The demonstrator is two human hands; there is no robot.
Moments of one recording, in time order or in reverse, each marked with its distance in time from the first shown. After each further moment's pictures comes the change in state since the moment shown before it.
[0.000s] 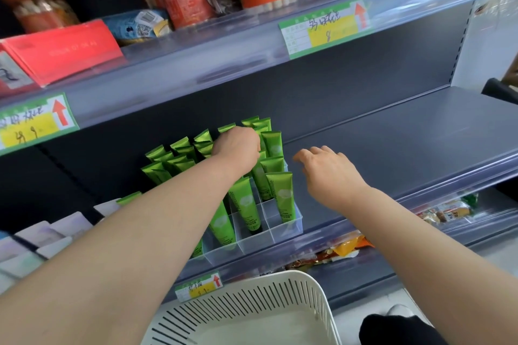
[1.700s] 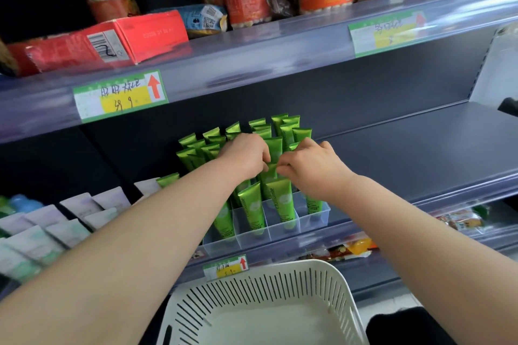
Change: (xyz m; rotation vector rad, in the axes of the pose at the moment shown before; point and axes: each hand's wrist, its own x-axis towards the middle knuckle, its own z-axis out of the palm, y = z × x) left_hand -0.052 -0.052 -0.012 -0.179 -0.105 -0.002; right_hand 0.012 -0.086 -0.022 -0.033 -0.101 -0.198
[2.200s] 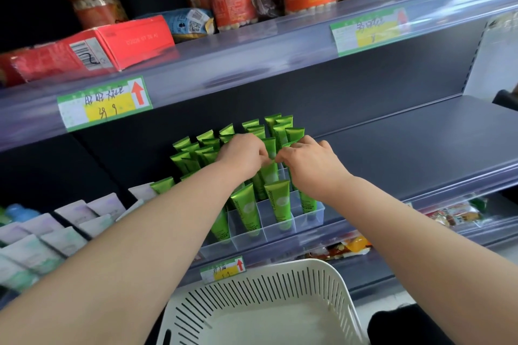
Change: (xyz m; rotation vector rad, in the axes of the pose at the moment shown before) left_hand 0.003 0.011 0.004 -0.078 0.071 -0.008; right_hand -0.003 0.010 0.004 0.005 0.091 0.050
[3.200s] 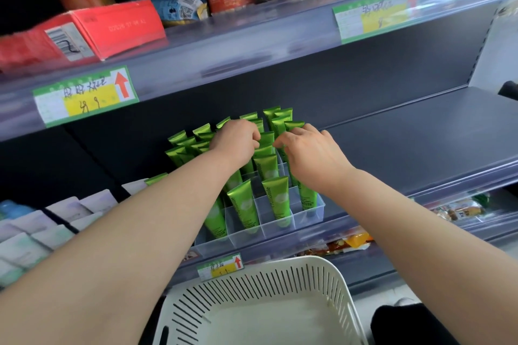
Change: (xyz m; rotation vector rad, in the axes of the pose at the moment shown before) left_hand 0.019 -0.009 -0.001 0.007 0.092 -0.011; right_hand 0.007 0.004 0.001 0.047 0.107 0.015
